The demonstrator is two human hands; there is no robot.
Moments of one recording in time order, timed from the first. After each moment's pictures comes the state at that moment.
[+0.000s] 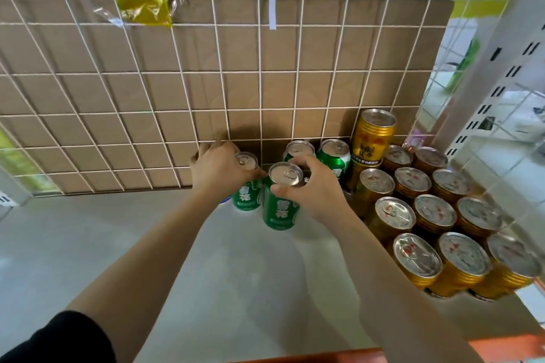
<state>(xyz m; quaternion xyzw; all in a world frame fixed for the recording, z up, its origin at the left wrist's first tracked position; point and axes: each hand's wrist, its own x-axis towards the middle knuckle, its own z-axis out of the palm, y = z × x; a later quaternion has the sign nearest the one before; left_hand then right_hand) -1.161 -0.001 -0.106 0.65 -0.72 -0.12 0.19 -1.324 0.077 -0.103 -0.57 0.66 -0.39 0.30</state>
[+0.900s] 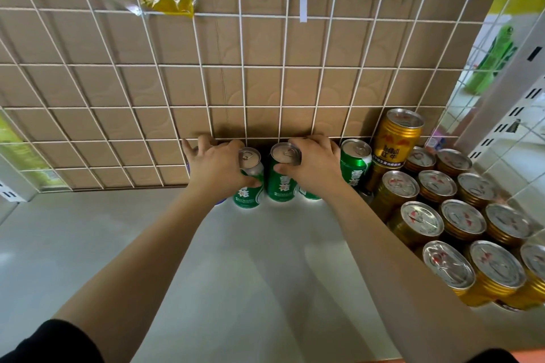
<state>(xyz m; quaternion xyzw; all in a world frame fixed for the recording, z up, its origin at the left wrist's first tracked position) -1.128 -0.008 -0.099 0.63 -0.77 -0.04 0.08 -1.309 0.010 -0.110 -0.67 0.70 -0.22 0.08</state>
